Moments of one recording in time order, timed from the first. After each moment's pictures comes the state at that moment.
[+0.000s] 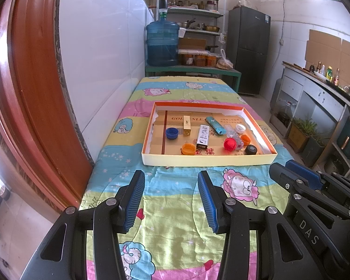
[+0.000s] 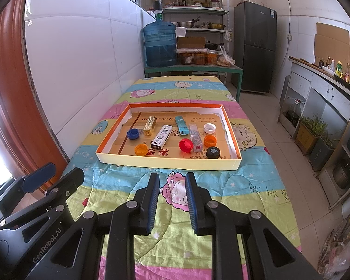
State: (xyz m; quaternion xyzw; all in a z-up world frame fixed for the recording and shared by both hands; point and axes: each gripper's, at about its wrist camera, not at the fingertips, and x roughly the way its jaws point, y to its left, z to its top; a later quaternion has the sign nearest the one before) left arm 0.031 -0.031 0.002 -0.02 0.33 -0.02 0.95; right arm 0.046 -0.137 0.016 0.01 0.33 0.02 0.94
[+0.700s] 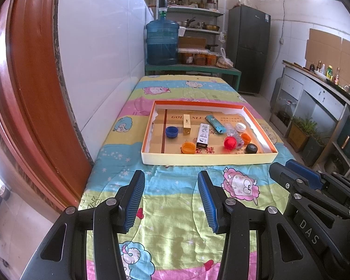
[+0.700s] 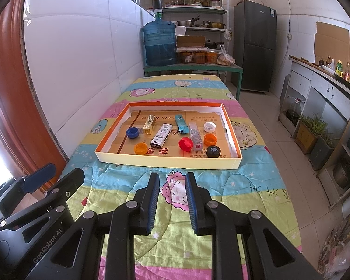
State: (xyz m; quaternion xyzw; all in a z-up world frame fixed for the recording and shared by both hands) left arm 0.032 -0.032 0.003 -0.02 0.33 -0.02 0.95; right arm 0.047 -0.137 0.012 0.01 0.33 0.02 0.94
